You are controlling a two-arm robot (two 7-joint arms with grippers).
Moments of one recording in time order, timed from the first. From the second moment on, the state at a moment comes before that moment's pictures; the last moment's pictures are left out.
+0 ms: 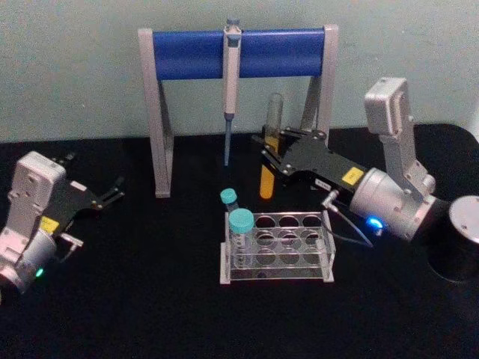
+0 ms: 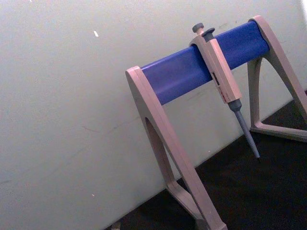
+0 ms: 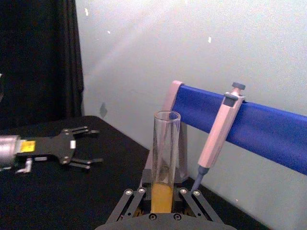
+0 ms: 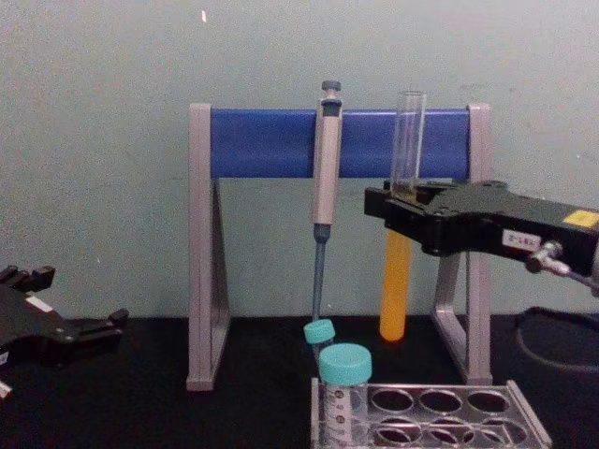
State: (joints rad) left arm -0.20 0.60 0.45 -1.41 -0.25 -0.12 0.03; right arm 0.32 0.40 -0.43 -1.52 0.41 0.01 0.49
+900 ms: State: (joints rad) left arm -0.20 0.60 0.45 -1.41 -0.25 -0.12 0.03; right arm 0.36 0.42 -0.37 -1.43 0.41 -0.02 0.47
